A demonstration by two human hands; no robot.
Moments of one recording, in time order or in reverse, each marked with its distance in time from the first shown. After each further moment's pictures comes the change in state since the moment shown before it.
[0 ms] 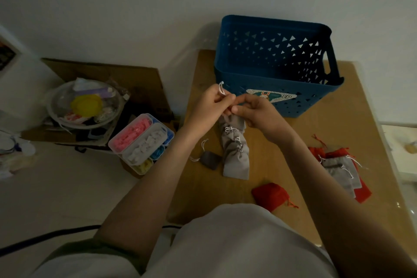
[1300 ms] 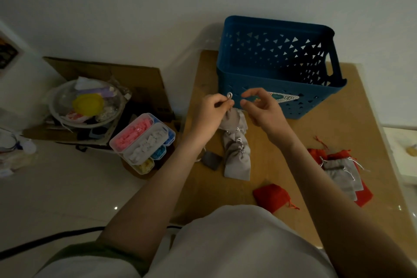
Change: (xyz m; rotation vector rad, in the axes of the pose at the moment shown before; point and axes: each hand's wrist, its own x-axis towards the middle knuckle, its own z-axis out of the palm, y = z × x) left_hand -0.003 -0.007 0.005 0.205 0.103 0.035; right_hand 0.005 0.014 -0.004 -0.029 0.187 -0.102
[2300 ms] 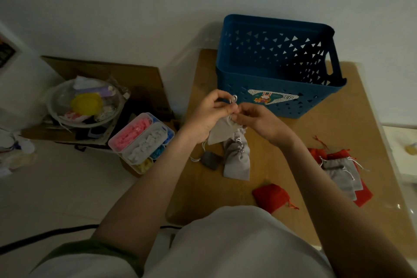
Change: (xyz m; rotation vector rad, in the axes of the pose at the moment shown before) left_hand 0.000 -0.007 -0.005 -0.629 -0.256 -0.201; right_hand -0.002 0.001 0.000 -0.111 -0.331 0.098
